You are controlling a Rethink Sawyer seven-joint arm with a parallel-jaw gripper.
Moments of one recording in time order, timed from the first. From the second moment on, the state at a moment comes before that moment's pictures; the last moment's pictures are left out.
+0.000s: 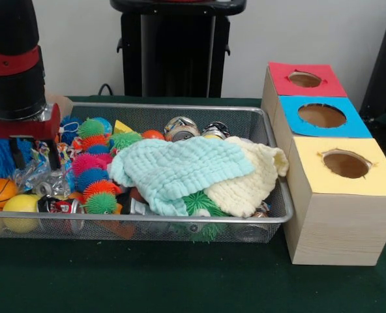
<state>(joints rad) -0.73 -0.45 0.20 1.35 -0.33 0.75 1.36</state>
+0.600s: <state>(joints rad) -0.77 -0.46 0.22 1.42 -0.41 0.69 1.36</state>
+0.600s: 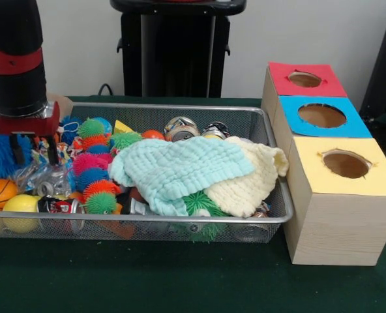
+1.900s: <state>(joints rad) -0.78 -0.40 0.23 1.41 -0.43 0.66 1.36</state>
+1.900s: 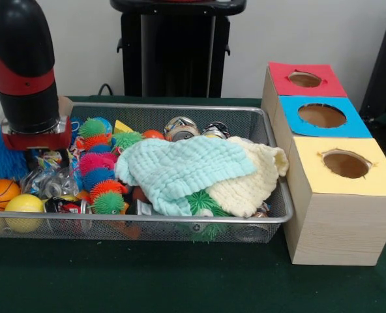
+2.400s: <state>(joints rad) -0.78 -0.39 0.24 1.41 -0.43 0.65 1.36</state>
